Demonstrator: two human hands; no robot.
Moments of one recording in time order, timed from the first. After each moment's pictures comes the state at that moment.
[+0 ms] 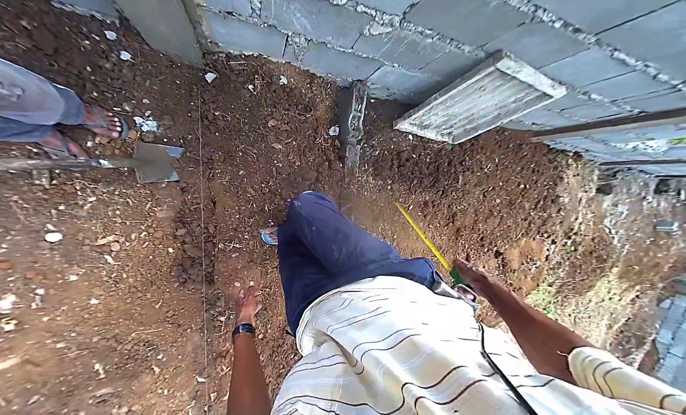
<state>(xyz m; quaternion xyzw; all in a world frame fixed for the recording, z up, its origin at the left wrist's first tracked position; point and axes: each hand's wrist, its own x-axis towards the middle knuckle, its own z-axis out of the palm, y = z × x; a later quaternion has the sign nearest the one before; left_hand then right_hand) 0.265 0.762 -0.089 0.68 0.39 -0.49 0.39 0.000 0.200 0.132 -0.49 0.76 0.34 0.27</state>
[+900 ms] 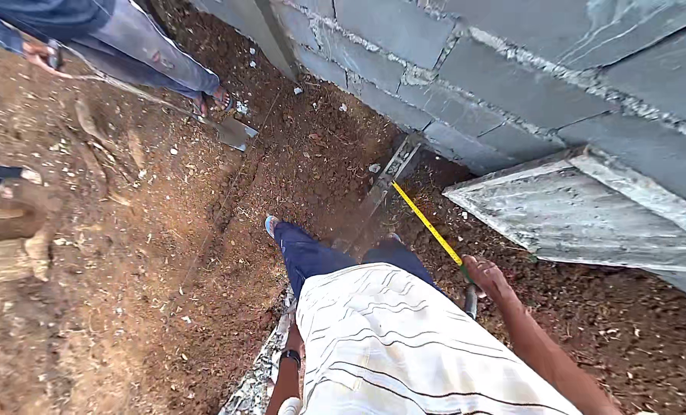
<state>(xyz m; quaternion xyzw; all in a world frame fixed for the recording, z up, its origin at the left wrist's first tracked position) -0.081 0.201 0.070 0.72 0.49 -0.37 0.34 0.048 -0.309 -0.019 -0.78 0.35 0.43 0.28</state>
